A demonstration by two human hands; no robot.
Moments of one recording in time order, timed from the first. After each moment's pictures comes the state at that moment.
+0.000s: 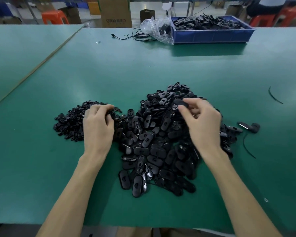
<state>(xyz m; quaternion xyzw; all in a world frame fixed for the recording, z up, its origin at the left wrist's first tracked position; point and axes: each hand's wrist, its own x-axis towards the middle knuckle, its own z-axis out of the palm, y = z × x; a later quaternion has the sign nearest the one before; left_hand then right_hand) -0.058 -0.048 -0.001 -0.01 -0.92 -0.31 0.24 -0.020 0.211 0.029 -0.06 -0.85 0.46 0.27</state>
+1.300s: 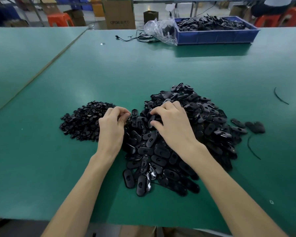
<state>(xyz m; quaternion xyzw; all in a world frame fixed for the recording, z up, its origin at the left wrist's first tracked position) -0.056 -0.030 0.000 -0.06 -0.88 -0.42 0.21 -0.035 0.159 0.030 0.09 -0.96 0.22 0.13</state>
